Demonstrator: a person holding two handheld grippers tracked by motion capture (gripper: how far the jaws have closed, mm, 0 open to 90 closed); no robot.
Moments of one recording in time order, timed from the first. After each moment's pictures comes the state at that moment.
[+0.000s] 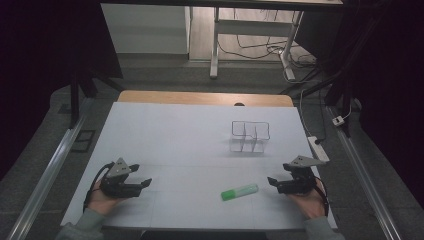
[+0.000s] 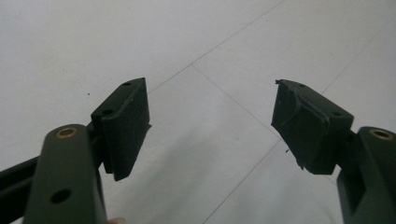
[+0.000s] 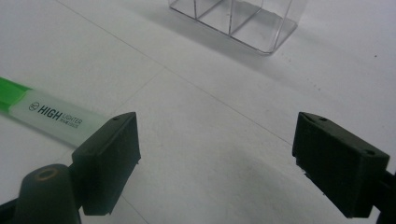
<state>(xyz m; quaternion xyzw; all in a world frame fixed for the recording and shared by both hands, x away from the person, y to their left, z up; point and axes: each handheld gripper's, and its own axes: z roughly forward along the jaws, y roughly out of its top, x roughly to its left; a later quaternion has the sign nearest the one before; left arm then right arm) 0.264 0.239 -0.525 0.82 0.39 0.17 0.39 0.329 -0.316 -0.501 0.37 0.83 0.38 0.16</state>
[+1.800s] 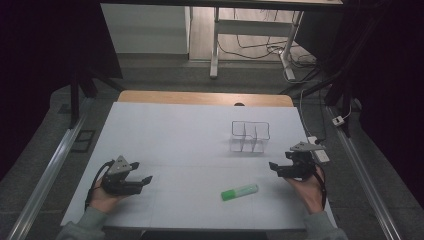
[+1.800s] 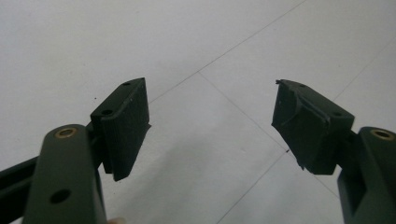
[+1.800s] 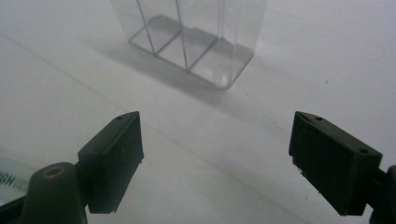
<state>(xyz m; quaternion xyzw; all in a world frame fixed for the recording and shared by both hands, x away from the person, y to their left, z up) 0.269 0.238 -0.522 0.81 0.40 0.17 0.39 0.364 -0.314 -0.482 0.42 0.81 0.38 0.18</state>
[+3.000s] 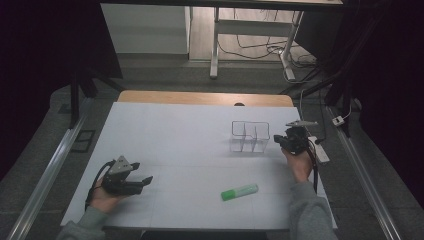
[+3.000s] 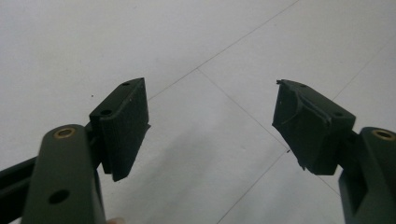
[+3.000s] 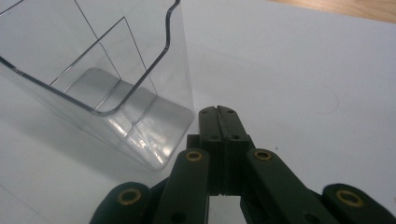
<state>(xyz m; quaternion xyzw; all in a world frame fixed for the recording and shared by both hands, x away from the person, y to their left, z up) 0.271 0.237 -0.524 0.82 0.40 0.17 0.38 0.443 -0.306 -0.479 0.46 0.79 0.36 0.20</state>
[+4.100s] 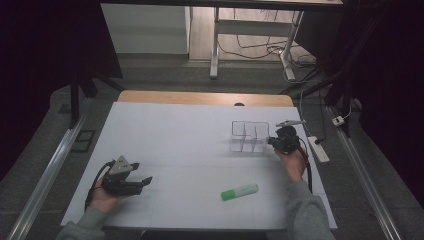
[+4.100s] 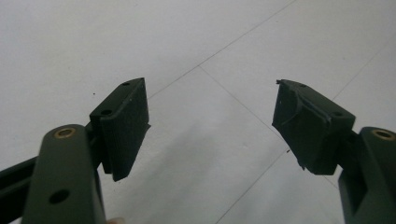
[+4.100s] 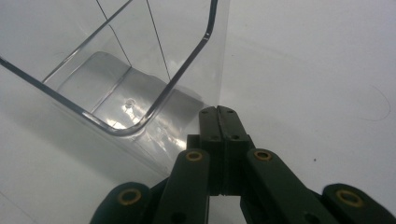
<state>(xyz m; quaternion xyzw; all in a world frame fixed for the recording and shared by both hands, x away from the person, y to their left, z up) 0.270 0.237 -0.524 0.82 0.40 0.17 0.38 0.453 -0.287 -0.491 0.45 0.81 0.33 0.18</state>
